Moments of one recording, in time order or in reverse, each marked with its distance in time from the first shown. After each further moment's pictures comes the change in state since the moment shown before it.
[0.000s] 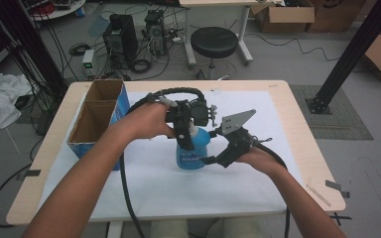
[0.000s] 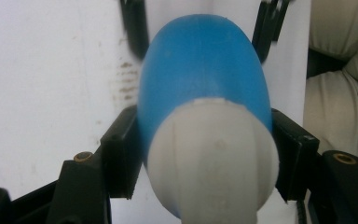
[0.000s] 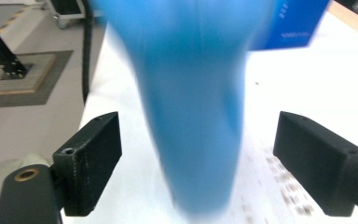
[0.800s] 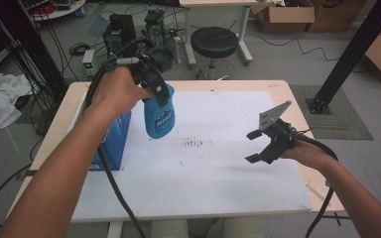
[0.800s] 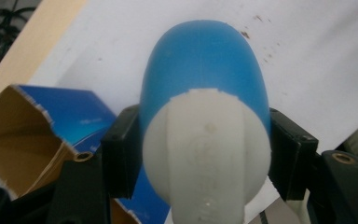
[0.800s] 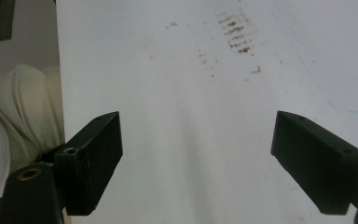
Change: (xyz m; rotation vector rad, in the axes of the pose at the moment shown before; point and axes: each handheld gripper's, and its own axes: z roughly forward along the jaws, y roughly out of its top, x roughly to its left) left arm 0.053 -0.057 -0.084 0.010 0.187 -0.763; right arm -0.004 -0.021 -0.098 0.354 -0.112 0.104
